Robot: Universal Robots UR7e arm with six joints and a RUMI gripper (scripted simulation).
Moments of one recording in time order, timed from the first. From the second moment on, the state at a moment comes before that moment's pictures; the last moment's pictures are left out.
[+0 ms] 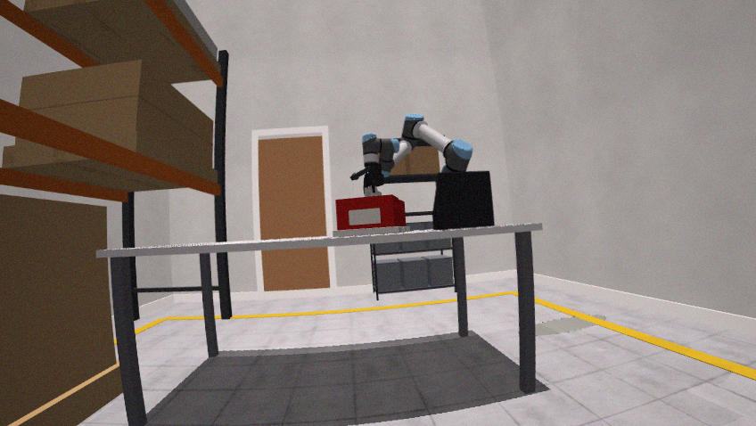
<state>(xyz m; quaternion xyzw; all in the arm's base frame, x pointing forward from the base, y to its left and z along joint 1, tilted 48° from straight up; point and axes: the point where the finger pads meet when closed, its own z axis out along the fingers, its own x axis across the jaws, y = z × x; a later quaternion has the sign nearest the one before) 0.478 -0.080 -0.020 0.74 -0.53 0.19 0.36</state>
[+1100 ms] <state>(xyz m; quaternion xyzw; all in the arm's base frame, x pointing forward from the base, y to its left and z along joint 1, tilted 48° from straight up) 0.483 -0.038 0.019 0.74 -0.53 0.19 0.36</state>
